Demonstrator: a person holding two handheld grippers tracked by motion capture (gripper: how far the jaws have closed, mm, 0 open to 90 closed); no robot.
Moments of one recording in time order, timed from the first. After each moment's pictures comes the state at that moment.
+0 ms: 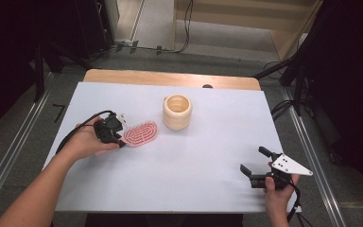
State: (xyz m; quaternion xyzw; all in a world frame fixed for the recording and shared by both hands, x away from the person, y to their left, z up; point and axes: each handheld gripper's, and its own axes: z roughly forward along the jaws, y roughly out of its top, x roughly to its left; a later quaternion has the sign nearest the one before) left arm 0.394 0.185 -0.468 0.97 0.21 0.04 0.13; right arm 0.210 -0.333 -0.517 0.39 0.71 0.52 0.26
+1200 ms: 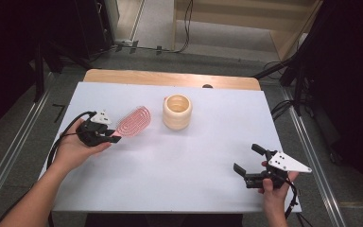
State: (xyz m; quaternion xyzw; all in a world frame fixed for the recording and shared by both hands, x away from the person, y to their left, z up) left arm 0.360 0.220 -0.442 0.91 0.26 0.10 0.29; right arm 0.206 -0.302 -0.481 0.39 0.70 0.55 0.23
